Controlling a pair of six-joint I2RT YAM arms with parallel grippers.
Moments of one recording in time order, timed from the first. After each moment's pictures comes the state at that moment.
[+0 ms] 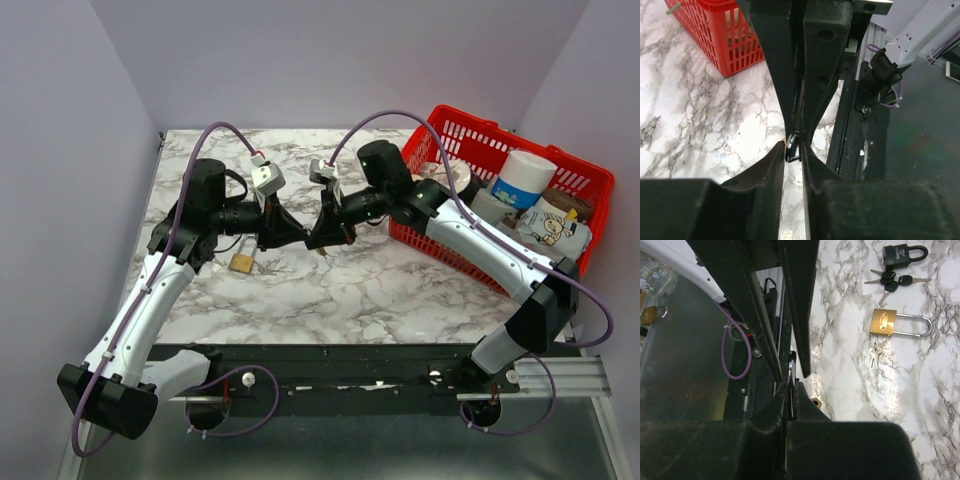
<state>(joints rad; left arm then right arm) -0.34 1.08 1.15 -0.50 1.00 0.08 0.75 1.58 1.51 -0.50 -0.92 -0.18</state>
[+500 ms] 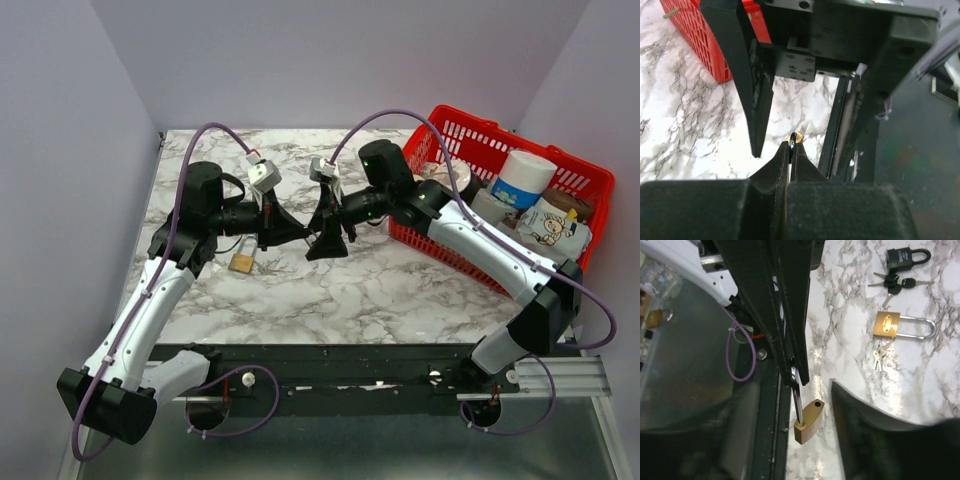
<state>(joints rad) -0.33 1.05 1.10 -0.39 1.01 -0.06 0.75 1.56 1.51 -0.50 -0.91 -0.15</state>
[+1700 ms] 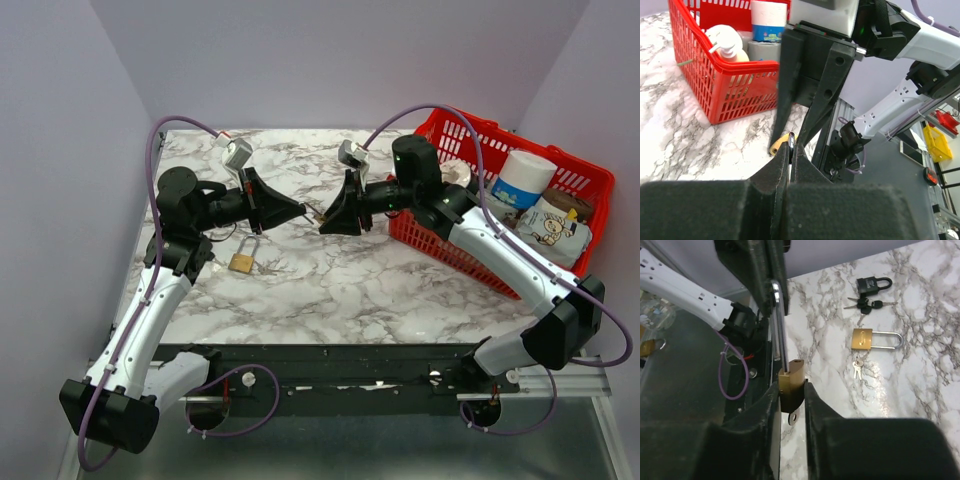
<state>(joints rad) -0.27 1.00 1.01 0.07 1.00 -0.55 0.65 1.45 1.39 -0.30 -0.93 -0.03</state>
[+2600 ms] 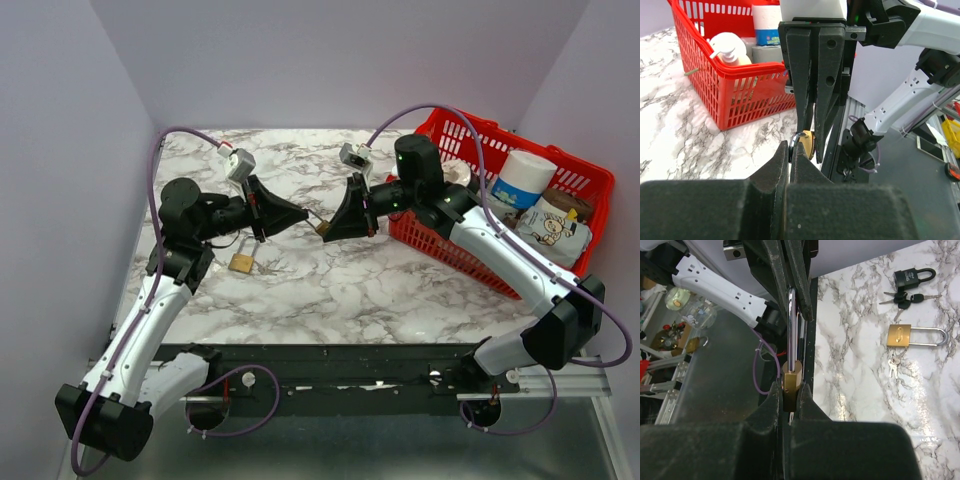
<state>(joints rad) -0.32 0.96 0.95 0.11 0.96 -0.47 0.64 1.45 1.38 -0.29 -1.08 0.09</state>
